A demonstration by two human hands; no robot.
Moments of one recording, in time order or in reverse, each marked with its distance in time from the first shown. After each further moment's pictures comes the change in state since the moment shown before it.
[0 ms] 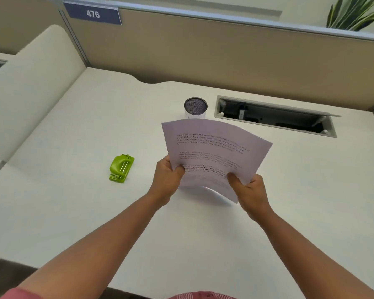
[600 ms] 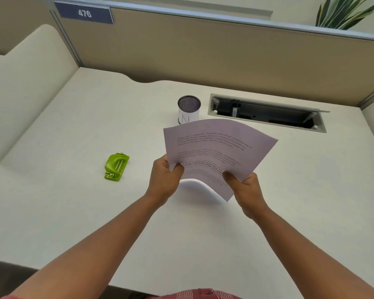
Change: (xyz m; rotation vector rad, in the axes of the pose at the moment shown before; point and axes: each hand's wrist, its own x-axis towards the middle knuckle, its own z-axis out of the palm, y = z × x) left_hand -0.017 0.005 0.008 0.043 0.015 0.119; right_hand -0.008 0.008 -0.004 0.113 -0.003 0.046
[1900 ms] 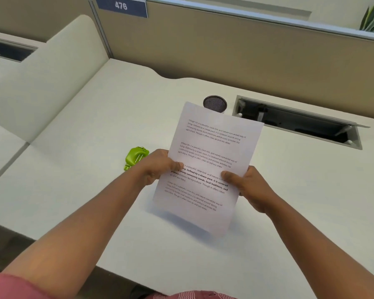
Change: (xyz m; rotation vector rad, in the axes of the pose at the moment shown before) left_hand 0.045 0.010 -0.080 0.036 -0.246 -0.610; right_hand 0.041 -0.014 0.022 0.001 -0.369 0.284
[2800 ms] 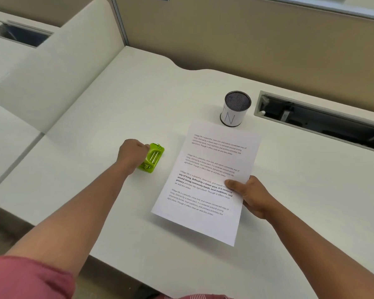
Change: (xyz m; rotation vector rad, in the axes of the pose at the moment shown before) left_hand 0.051 -0.052 -0.114 0.333 0.721 -0.014; right_hand 0.047 0.046 0.022 0.079 -0.025 0.216
